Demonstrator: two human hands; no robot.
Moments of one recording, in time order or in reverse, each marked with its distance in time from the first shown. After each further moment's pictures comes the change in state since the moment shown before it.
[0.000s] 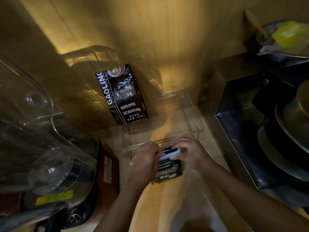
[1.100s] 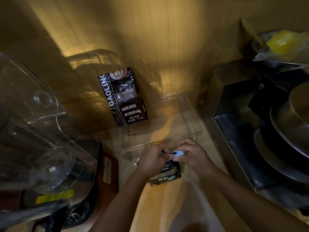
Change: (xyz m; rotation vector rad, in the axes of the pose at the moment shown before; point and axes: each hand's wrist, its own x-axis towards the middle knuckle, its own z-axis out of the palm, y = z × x) left_hand 0.018 0.010 0.010 -0.192 -0.225 -0.159; right_hand -0.014 0.004 -0.006 0.170 0.018 -0.060
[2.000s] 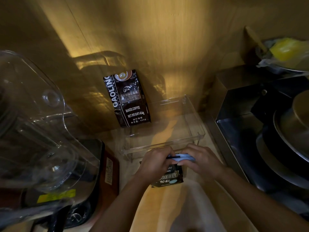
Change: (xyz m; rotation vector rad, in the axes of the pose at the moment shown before) left_hand -0.006 -0.004 -0.003 0.138 -0.021 0.265; right_hand -0.003 -0.005 -0.020 -0.520 -0.090 -0.317
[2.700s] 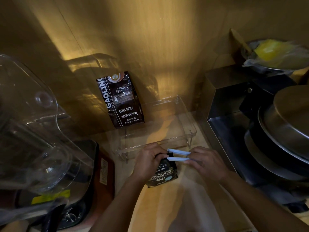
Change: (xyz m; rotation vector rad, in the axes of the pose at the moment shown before) left_hand -0.004 0.002 0.005 -0.146 0.210 -0.030; right_hand -0.035 0.015 -0.010 -0.138 0.116 0.009
